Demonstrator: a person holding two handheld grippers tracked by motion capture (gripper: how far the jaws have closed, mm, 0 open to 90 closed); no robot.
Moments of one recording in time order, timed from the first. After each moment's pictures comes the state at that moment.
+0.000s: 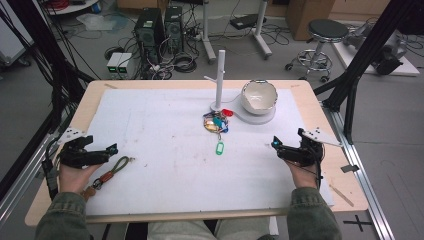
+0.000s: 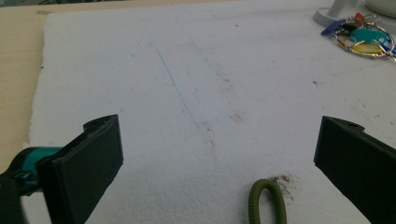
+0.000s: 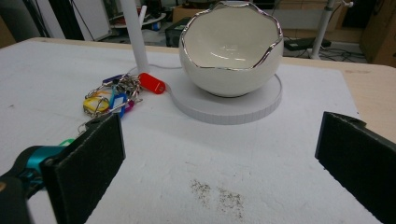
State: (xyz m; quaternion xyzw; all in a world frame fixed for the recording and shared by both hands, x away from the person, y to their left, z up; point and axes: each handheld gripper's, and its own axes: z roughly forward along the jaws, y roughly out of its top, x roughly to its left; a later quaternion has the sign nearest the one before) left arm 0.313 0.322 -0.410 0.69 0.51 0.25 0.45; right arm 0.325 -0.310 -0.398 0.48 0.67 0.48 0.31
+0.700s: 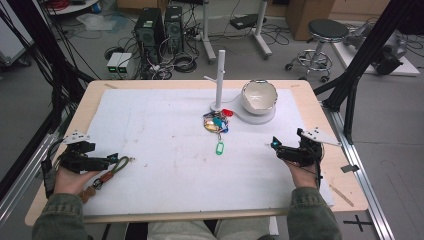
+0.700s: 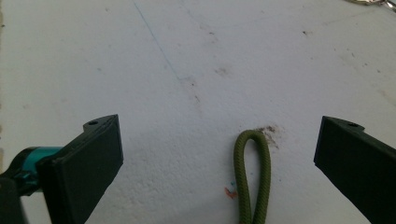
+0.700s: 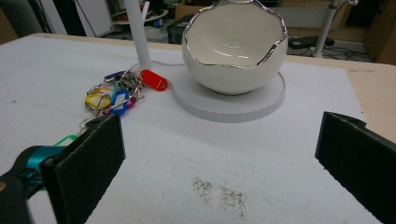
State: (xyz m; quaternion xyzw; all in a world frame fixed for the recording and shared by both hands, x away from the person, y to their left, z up) left arm 0.305 0.321 -0.411 0.75 0.51 0.18 0.39; right arm 0.325 -0.309 -0.398 0.47 0.67 0.48 0.30
